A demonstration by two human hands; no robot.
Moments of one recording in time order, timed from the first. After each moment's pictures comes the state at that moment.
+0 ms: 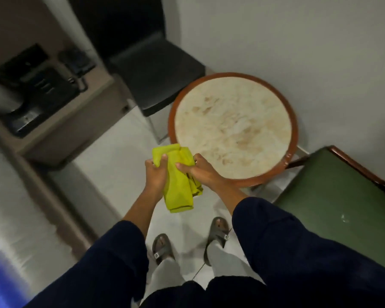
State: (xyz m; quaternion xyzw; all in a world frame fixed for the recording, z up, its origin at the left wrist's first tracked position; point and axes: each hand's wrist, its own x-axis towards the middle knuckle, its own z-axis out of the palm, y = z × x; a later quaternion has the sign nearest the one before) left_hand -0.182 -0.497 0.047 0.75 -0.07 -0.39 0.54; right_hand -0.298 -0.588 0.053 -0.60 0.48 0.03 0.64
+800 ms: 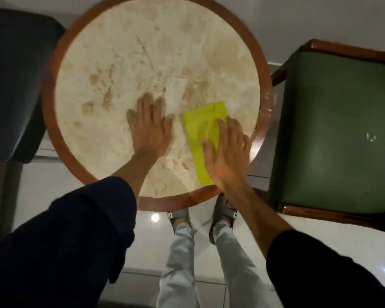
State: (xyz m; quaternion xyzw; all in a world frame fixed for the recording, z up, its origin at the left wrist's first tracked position) left_hand -0.226 -0.784 -0.185 0.70 -0.70 -0.12 0.02; right_hand -0.408 -0.704 -0.147 -0.62 0.76 -0.13 0.13
